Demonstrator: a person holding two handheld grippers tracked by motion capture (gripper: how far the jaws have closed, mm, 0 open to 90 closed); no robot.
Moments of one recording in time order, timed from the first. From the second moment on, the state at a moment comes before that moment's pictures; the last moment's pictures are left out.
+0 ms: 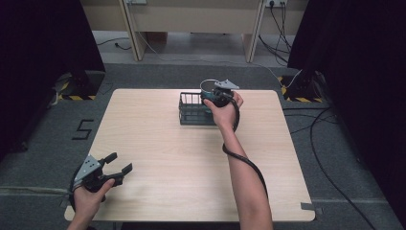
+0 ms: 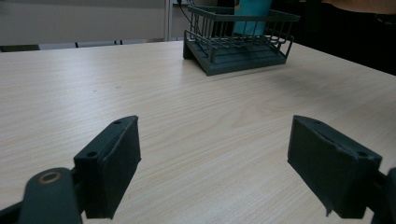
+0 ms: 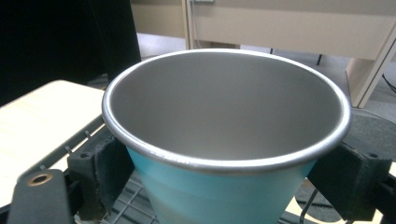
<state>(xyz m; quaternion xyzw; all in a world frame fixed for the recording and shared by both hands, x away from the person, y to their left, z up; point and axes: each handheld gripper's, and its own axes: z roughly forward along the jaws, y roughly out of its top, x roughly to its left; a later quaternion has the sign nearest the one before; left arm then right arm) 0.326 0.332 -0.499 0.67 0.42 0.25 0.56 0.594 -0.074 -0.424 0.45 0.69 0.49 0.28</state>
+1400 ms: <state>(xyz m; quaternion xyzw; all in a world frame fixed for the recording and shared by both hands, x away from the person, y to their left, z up) 0.326 0.331 -0.499 0.67 0.41 0.25 0.56 0.571 -0.081 -0.428 0.45 0.70 0.48 0.27</state>
